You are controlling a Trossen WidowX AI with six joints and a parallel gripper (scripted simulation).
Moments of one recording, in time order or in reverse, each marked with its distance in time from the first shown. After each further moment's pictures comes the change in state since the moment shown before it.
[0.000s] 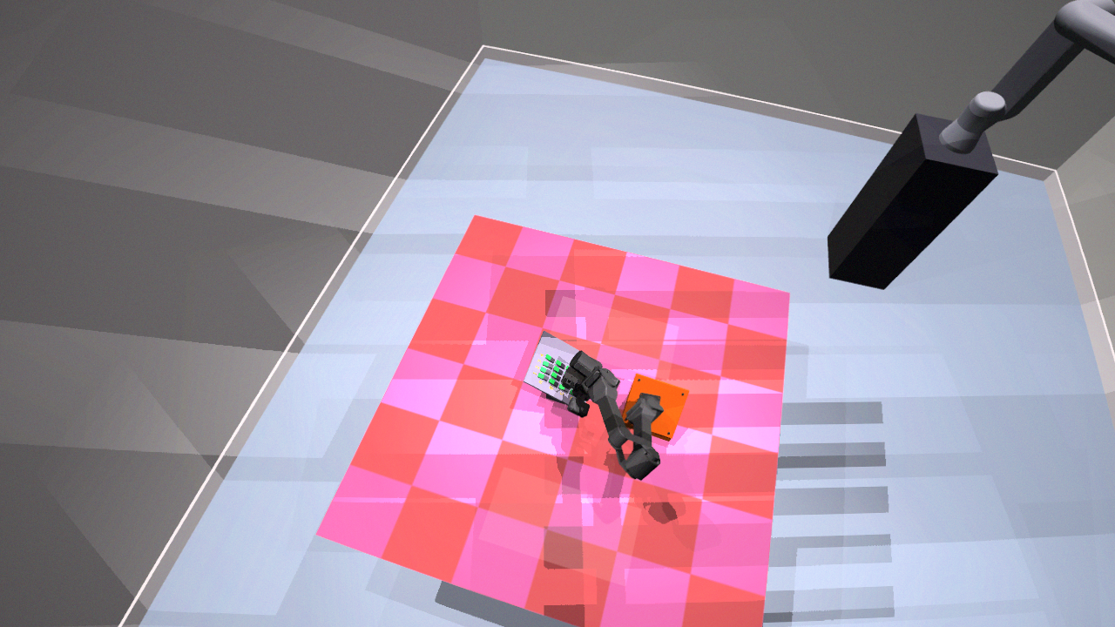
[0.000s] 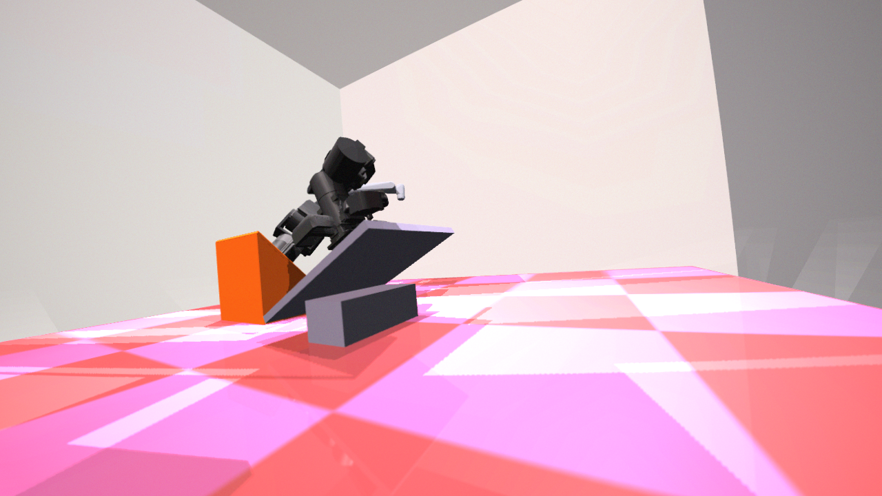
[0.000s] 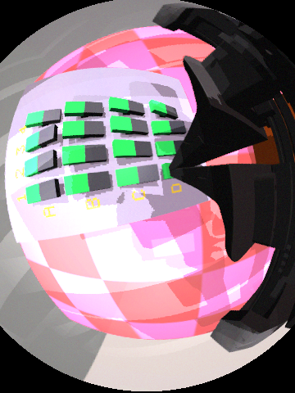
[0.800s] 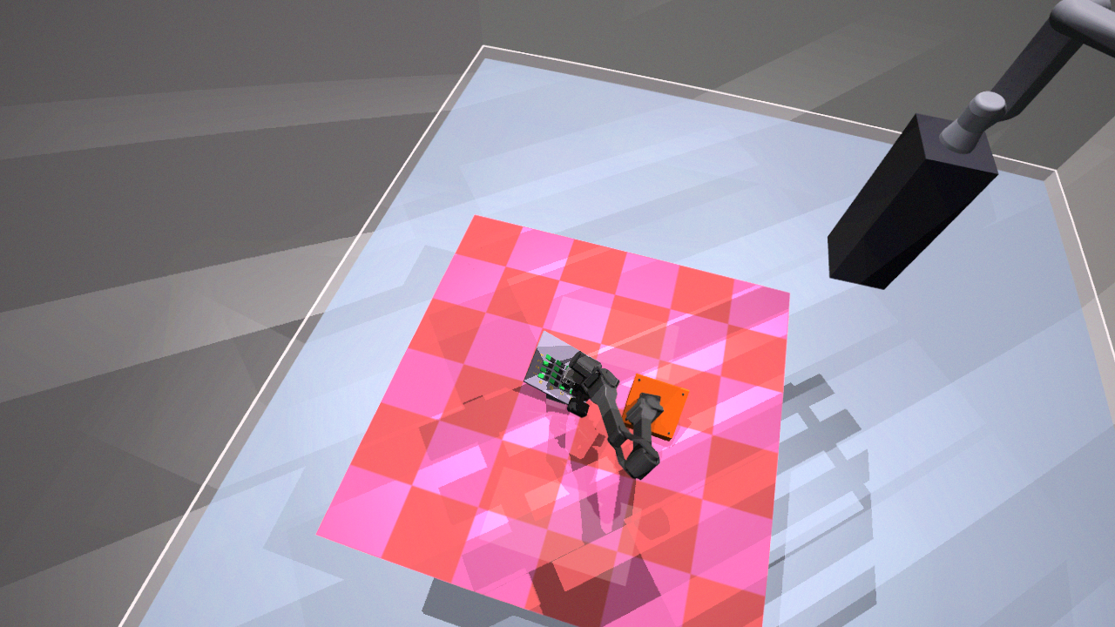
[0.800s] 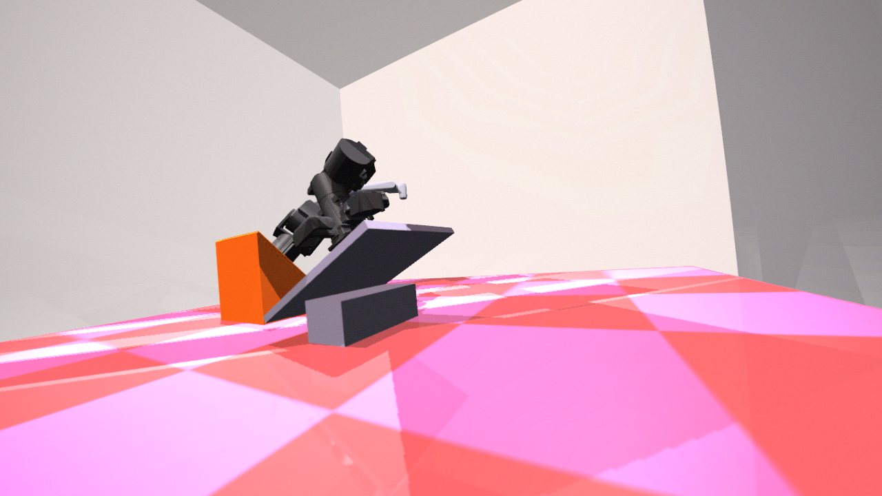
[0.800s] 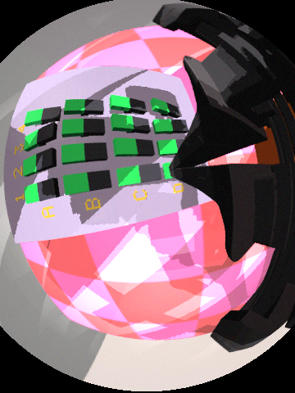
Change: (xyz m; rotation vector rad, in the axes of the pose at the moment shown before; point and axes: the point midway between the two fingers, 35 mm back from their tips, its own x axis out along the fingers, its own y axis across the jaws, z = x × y) arm 0.003 0.000 0.000 -0.001 -0.001 0.000
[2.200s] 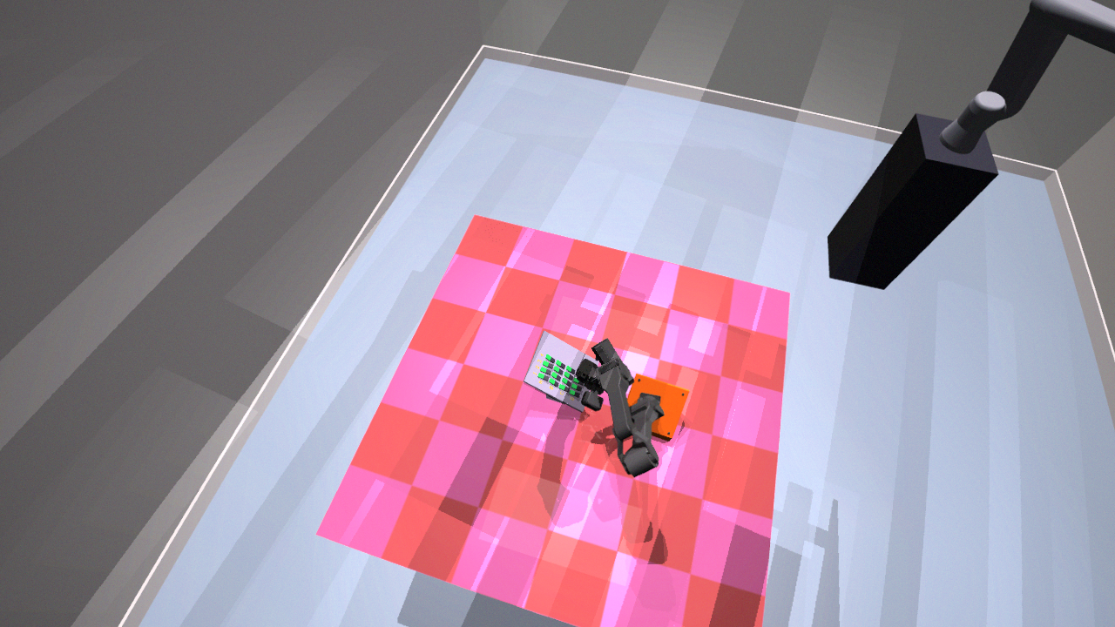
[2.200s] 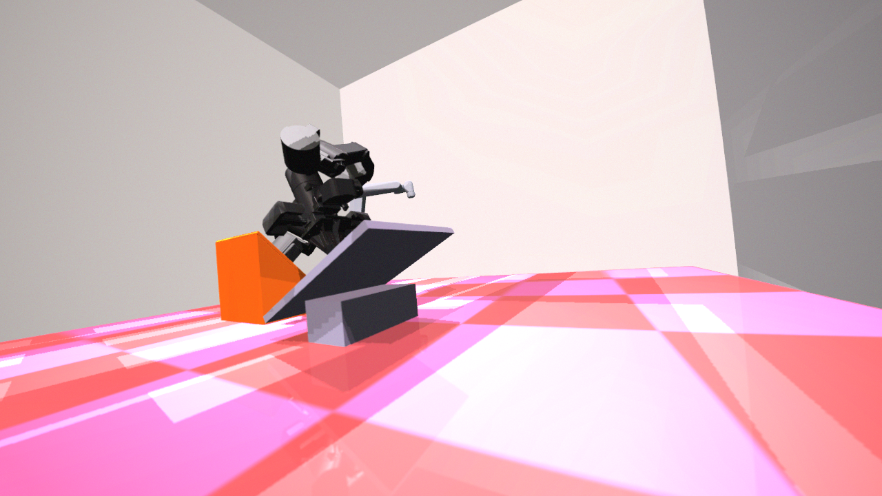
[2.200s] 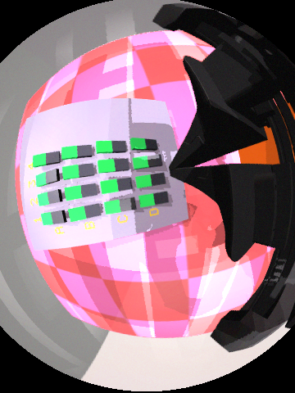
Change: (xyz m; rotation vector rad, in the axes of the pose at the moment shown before) arm -0.038 -0.026 -0.020 -0.002 -0.041 -0.019
